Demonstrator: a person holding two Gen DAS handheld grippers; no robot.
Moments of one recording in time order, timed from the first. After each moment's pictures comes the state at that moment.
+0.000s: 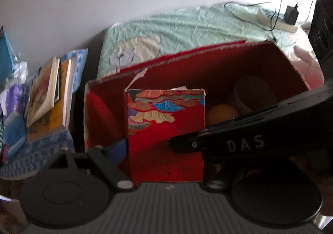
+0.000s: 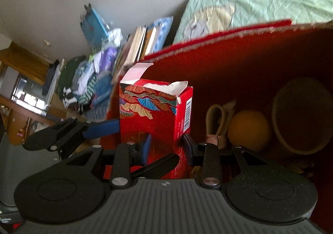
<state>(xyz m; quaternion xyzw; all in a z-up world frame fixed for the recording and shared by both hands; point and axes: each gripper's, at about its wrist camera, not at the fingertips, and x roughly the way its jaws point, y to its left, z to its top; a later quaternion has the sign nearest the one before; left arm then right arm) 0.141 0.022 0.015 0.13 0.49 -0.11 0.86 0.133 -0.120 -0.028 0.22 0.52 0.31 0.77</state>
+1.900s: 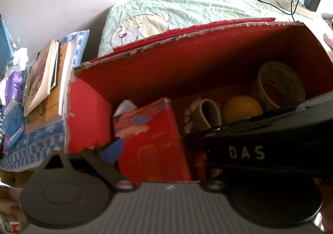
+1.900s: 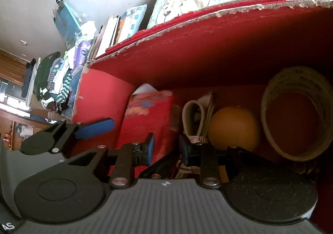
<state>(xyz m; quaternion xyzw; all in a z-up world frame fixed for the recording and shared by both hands) 0.175 0.018 -0.020 0.14 0.53 -0.08 0.83 0.152 -0.110 -0.049 0.21 0.56 0.25 0.76</state>
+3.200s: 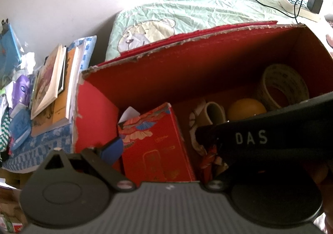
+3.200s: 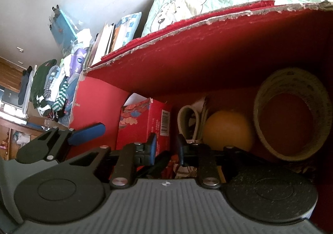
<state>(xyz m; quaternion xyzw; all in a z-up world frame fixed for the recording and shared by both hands) 0.166 0.017 -0.019 0.15 0.51 -0.06 0.85 0.149 -0.118 -0.048 0.22 0.54 0.23 0.78</state>
